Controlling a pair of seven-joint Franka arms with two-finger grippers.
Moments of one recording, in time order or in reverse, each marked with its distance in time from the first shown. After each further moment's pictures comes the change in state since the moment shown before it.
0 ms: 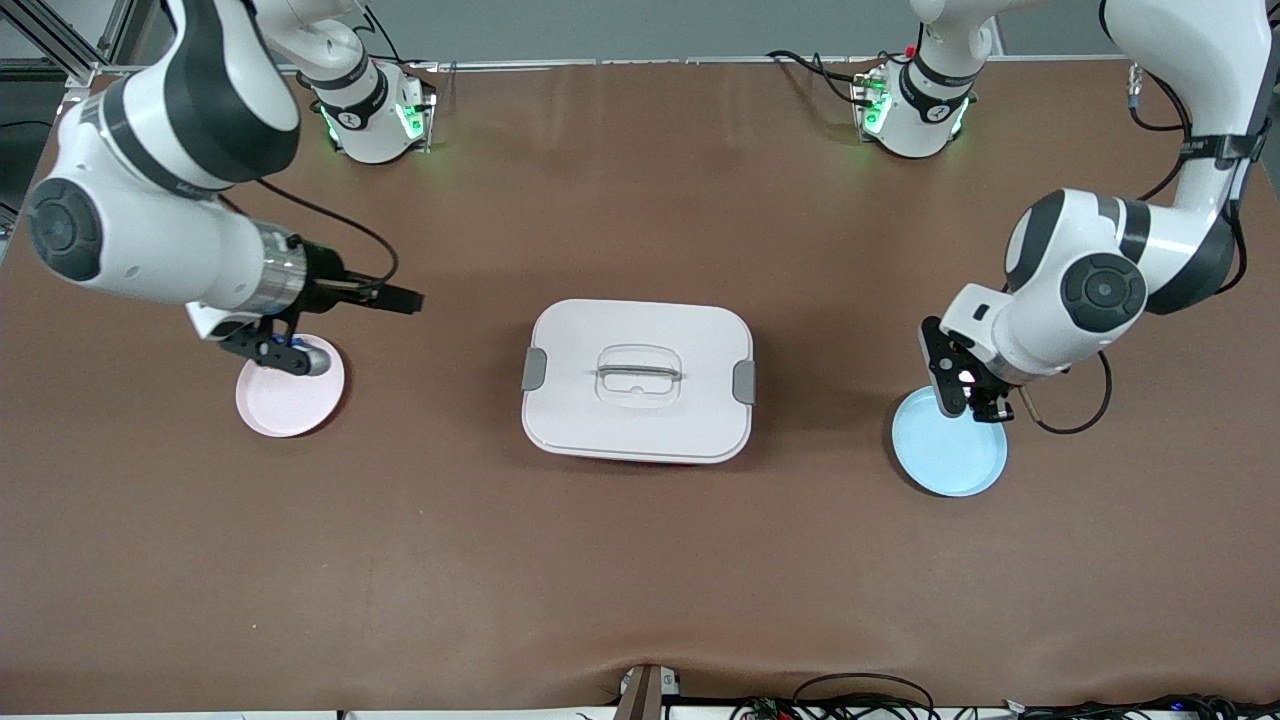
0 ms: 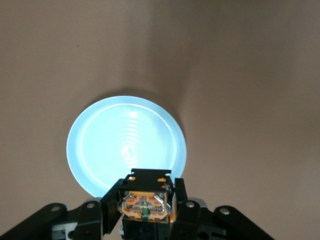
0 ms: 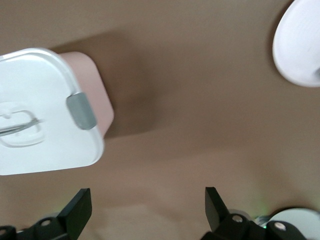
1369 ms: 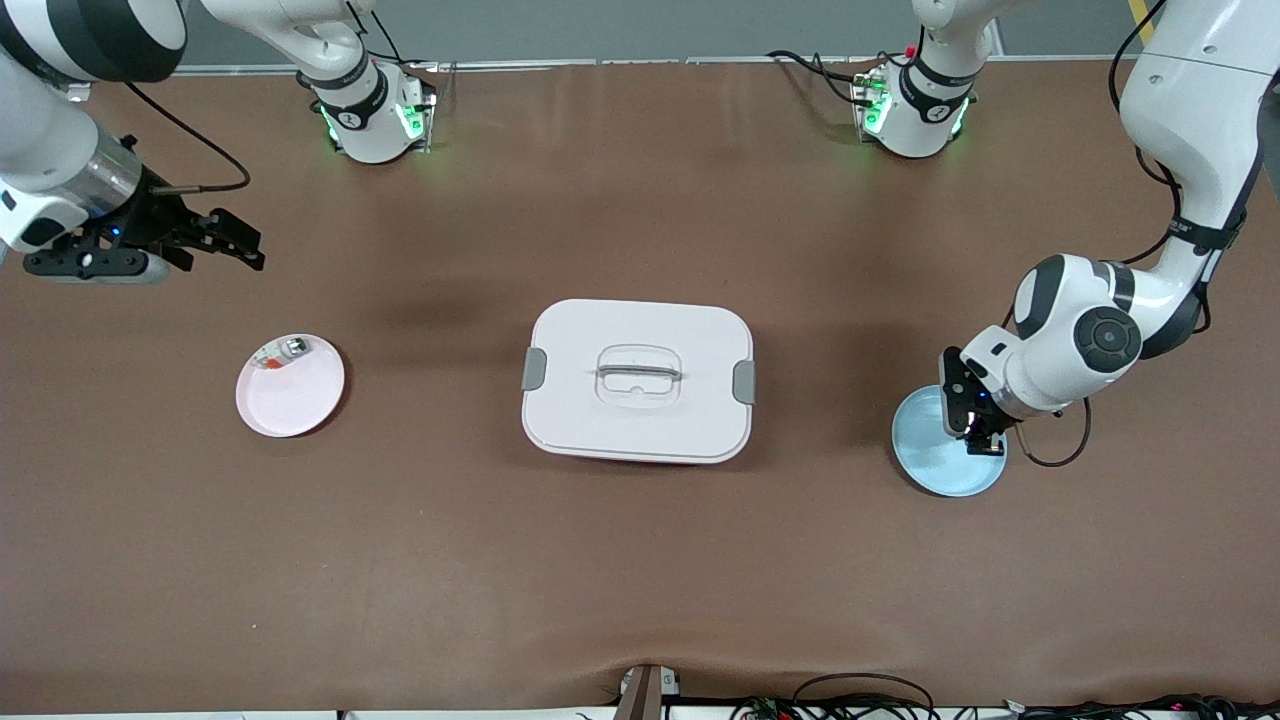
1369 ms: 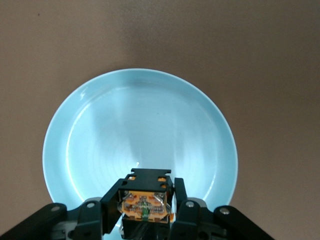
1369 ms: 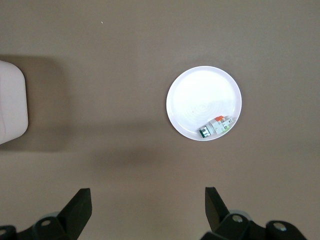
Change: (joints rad) left arm 0.112 0.194 0.000 -0.072 0.107 0.329 0.180; right arm -0.172 -0.409 0.007 -0.387 -0.276 0.197 -0.340
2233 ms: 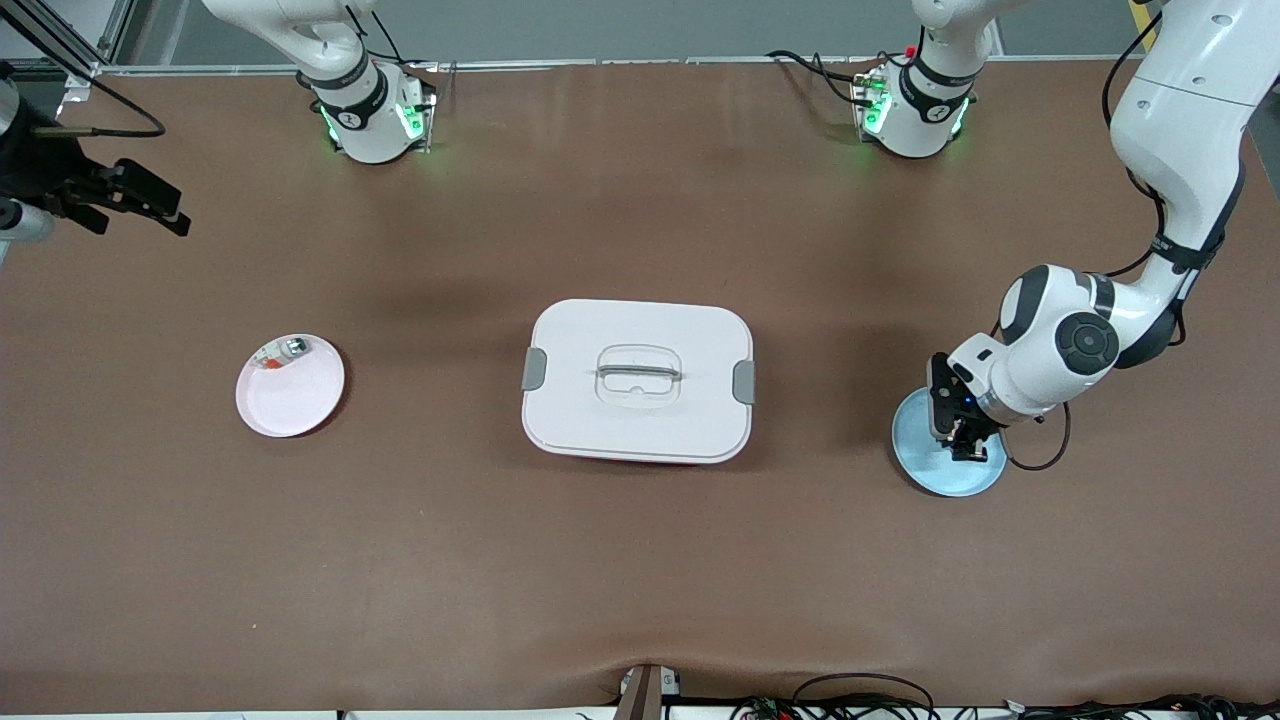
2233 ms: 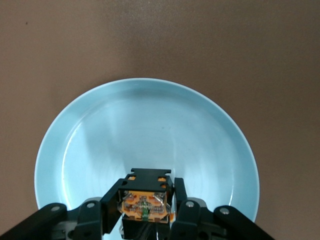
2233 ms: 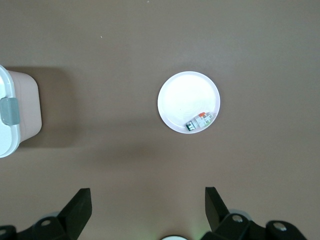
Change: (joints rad) left arm 0.000 0.059 0.000 -0.002 0.060 0.078 0.000; right arm -0.041 0.118 0.000 0.372 -0.005 -0.296 0.000
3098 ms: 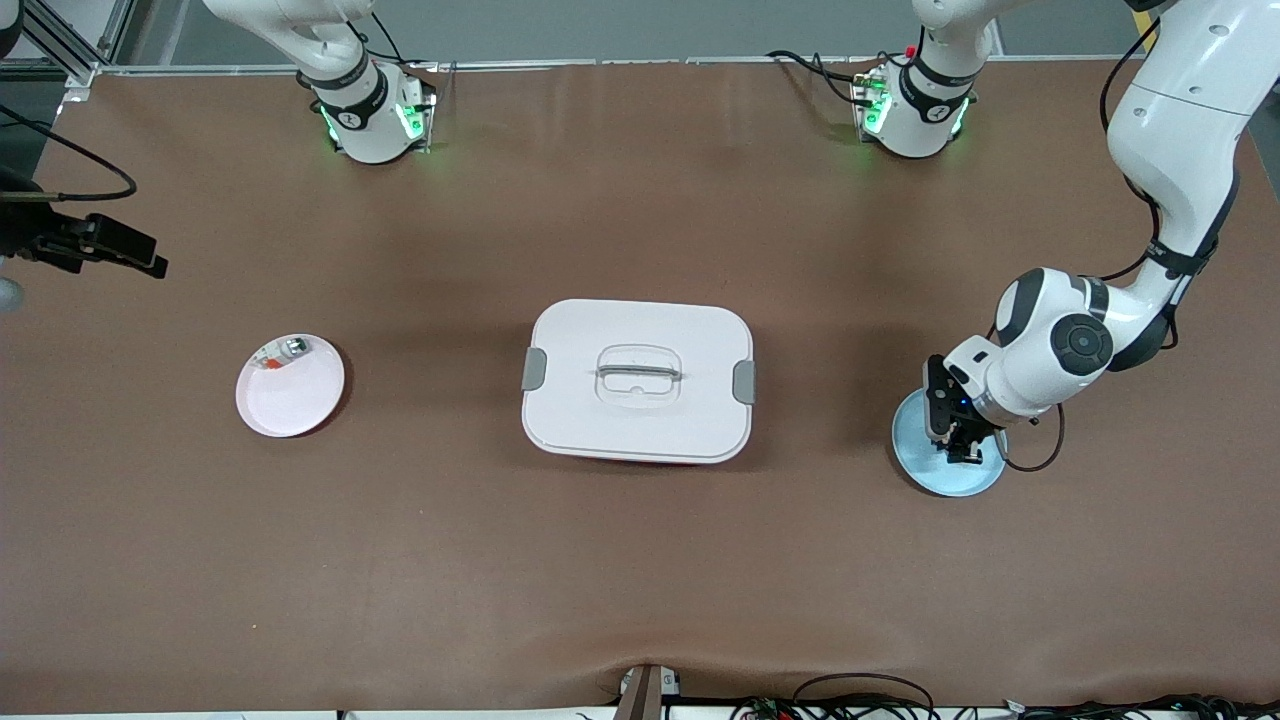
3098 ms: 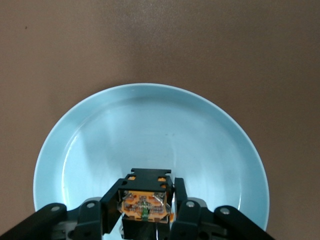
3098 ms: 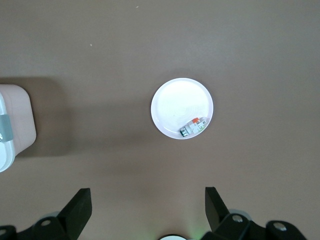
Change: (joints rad) left arm 0.001 0.018 0.000 0.000 0.005 0.031 0.000; right arm -0.033 0.175 -0.001 0.201 0.000 -0.062 0.001
